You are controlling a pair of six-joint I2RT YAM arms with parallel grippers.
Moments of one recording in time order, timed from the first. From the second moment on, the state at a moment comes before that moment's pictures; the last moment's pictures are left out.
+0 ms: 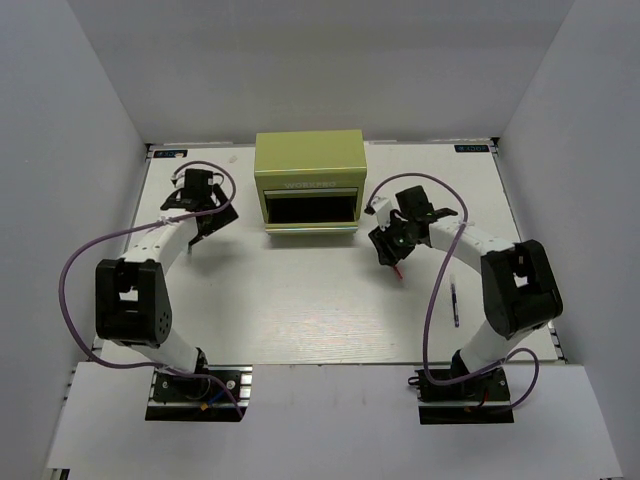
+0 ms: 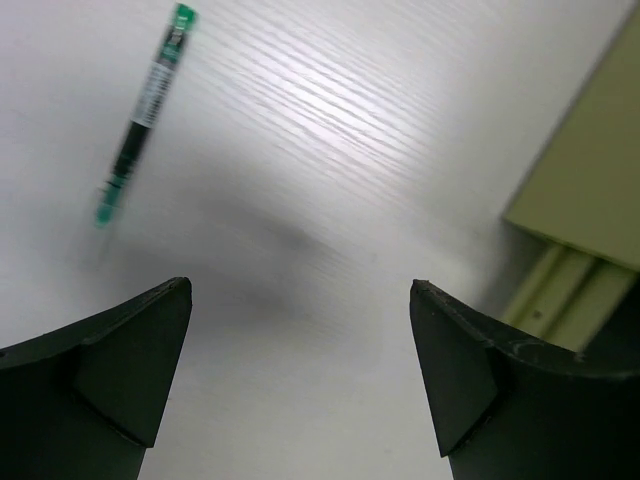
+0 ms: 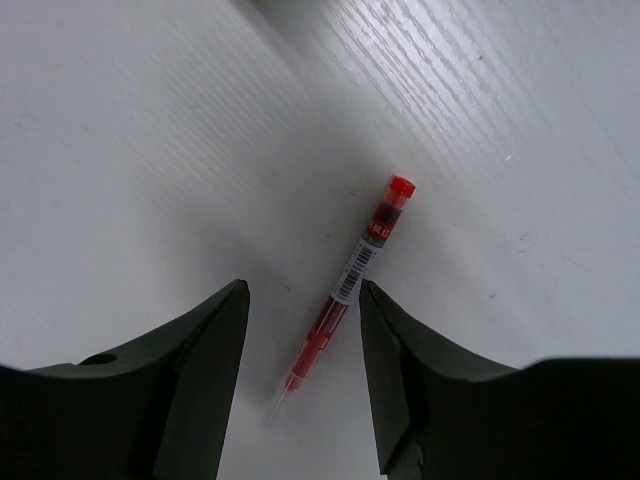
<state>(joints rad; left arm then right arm) -0.11 1.56 1.10 -0.47 -0.23 -0.59 0.38 1.63 1.01 -0.45 -0.31 -0.41</state>
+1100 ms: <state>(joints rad) 0.10 1.80 1.15 -0.52 -0.23 -0.29 0.38 1.55 1.24 -0.66 -0.62 -0.86</state>
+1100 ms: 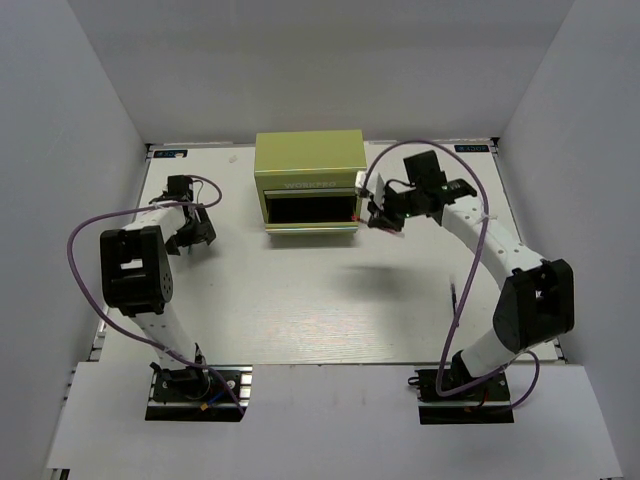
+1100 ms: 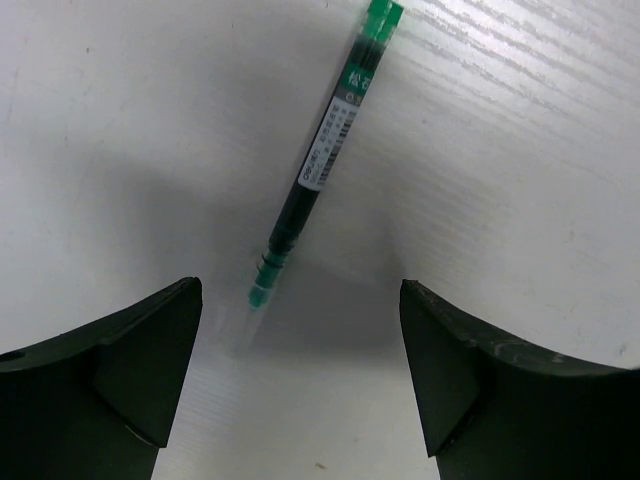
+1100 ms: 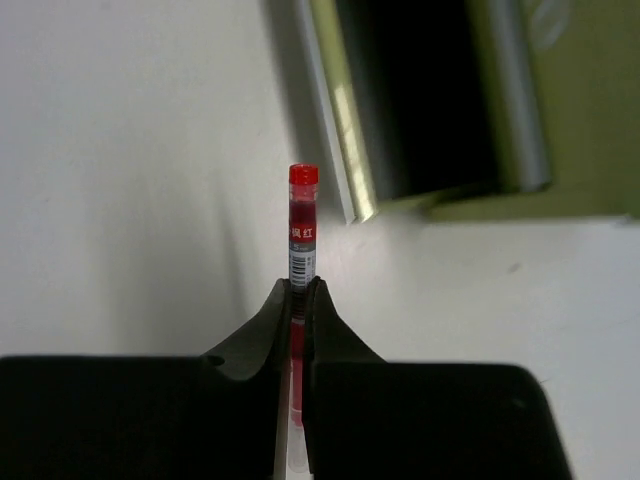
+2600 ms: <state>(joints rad) 0.09 1.68 1.02 -0.42 0.08 -0.17 0.58 1.74 1.51 -0.51 -0.54 -0.68</state>
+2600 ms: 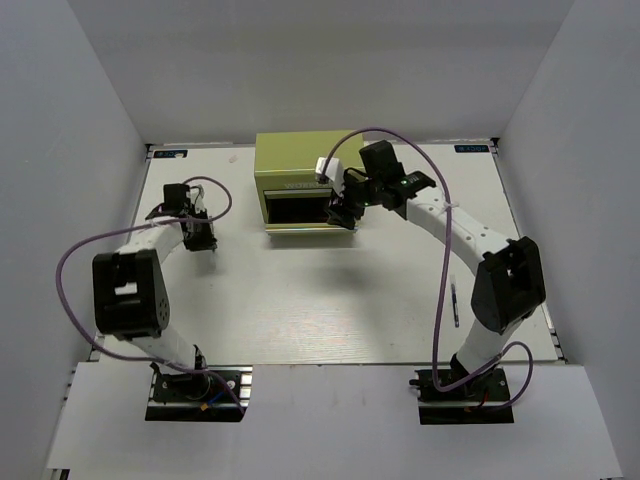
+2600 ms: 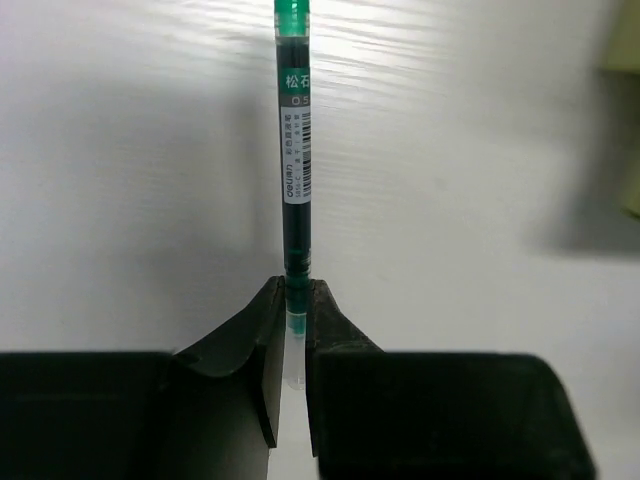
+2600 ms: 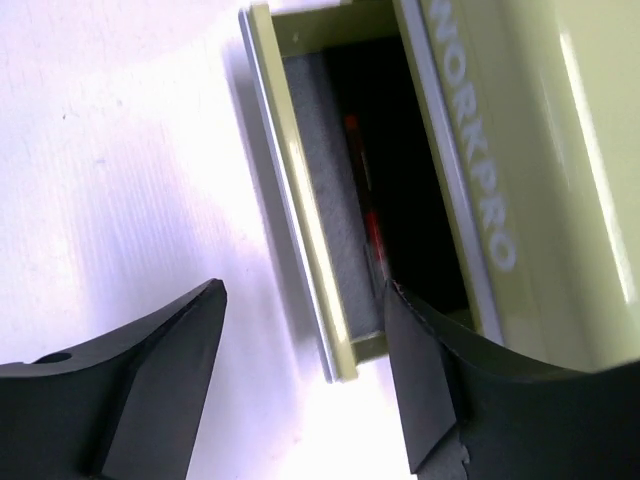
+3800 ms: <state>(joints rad) -0.34 1.59 1.28 -0.28 0.63 0.53 0.30 1.52 1.18 -0.48 -0.55 -0.55</state>
